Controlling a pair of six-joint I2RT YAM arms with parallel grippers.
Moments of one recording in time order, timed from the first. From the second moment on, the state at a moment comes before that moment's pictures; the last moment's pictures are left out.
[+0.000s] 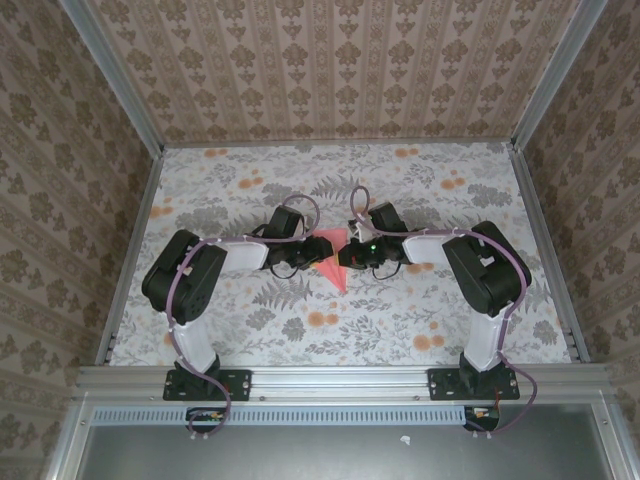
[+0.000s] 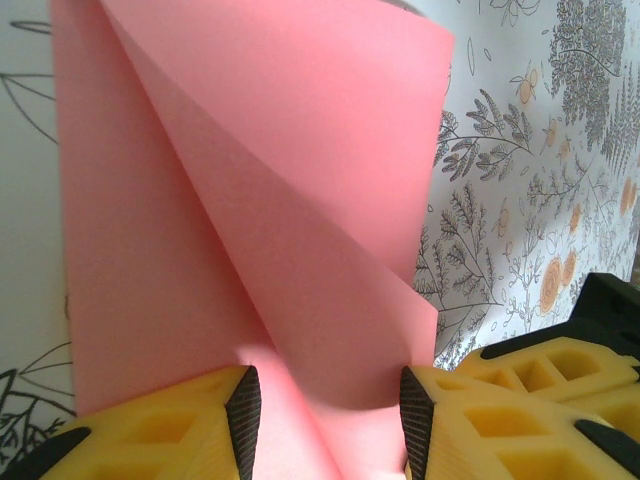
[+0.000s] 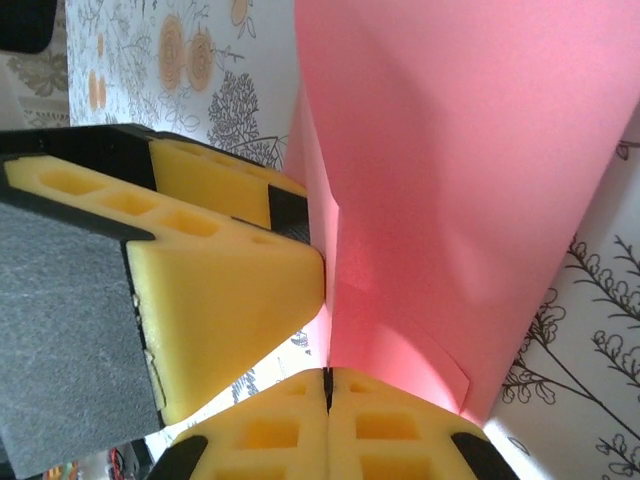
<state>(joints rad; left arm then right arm) -0.59 1.82 0.89 0.06 0.49 -0.82 0.46 1.88 0.95 0.02 -0.69 0.56</state>
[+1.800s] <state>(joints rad) -0.58 1.72 0.91 -0.06 0.49 -0.78 0.44 1.88 0.94 -0.10 -0.59 0.55</state>
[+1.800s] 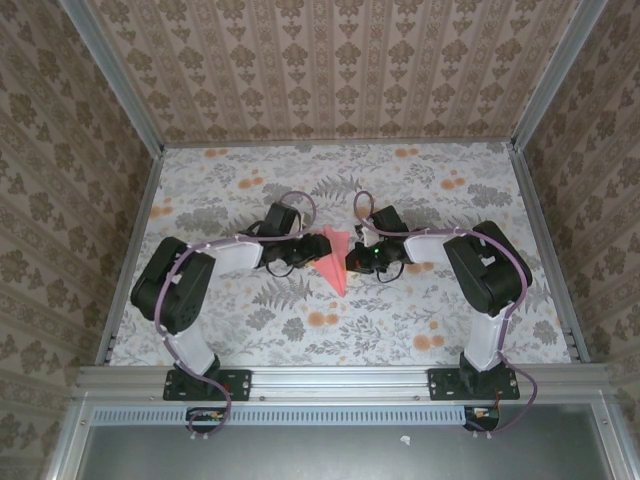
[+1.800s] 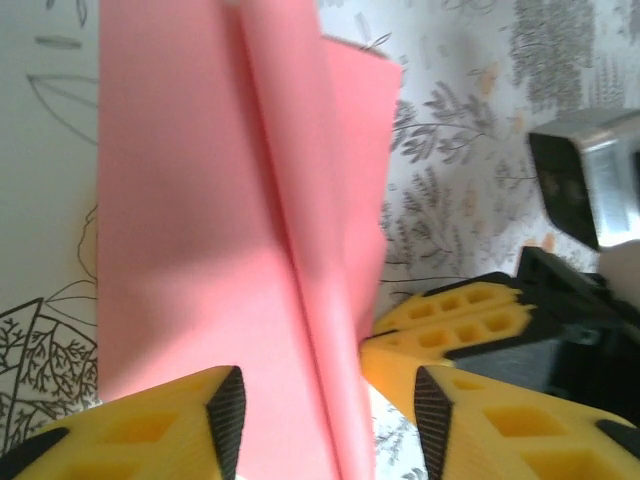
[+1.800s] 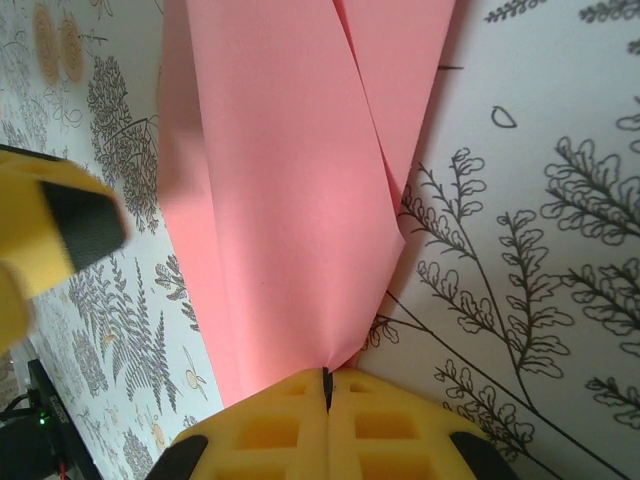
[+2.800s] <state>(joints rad) -0.62 1.94 1.06 -0.07 0.53 -0.75 0.45 1.88 0.96 -0.15 -0.58 0.52</state>
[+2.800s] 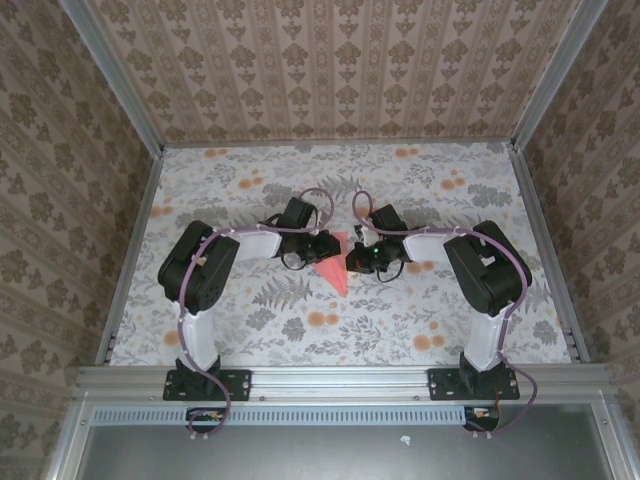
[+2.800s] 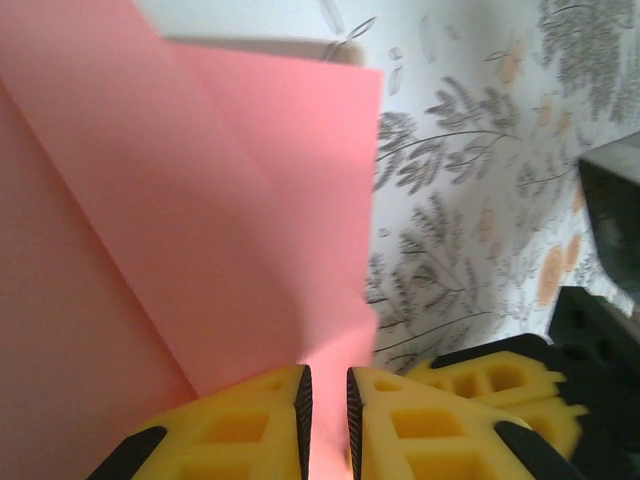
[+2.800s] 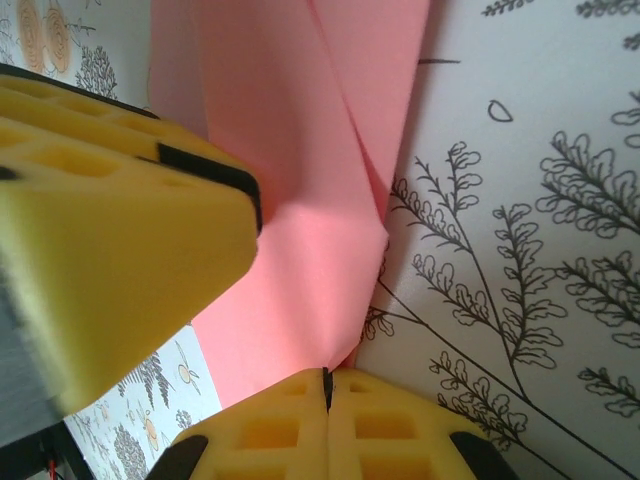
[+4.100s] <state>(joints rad) -0.61 1.93 1.00 0.02 0.52 -0.75 0.52 1.82 0.94 -0.14 -0.73 0.58</state>
